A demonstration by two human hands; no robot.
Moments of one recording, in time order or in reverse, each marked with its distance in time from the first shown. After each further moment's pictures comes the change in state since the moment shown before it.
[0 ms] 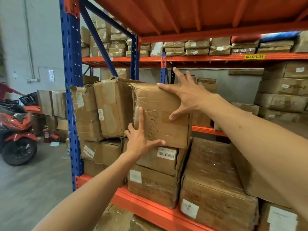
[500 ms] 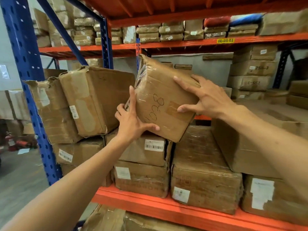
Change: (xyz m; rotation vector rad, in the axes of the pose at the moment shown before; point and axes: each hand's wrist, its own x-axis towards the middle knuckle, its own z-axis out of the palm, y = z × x) left_hand 0.036 0.020 0.008 -0.023 -0.045 0.152; right_hand -0.082 0.057 0.053 0.095 0.209 0.151
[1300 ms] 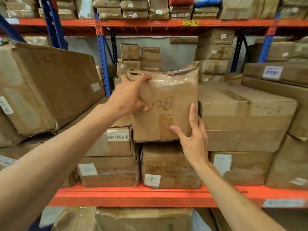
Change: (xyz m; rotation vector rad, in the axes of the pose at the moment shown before) left_hand 0.021 0.096 0.040 0.262 -0.286 0.295; right_hand -0.159 -0.028 0.115 0.618 0.482 0.678
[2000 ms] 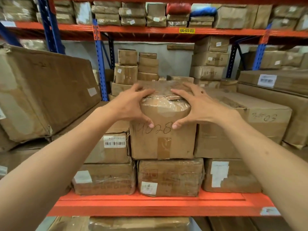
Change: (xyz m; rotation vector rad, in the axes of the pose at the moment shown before) left_hand 0.027 -0.019 0.012 0.110 -0.212 0.187; right_hand 0.138 -0.066 -0.063 -0.715 -0.687 -0.172
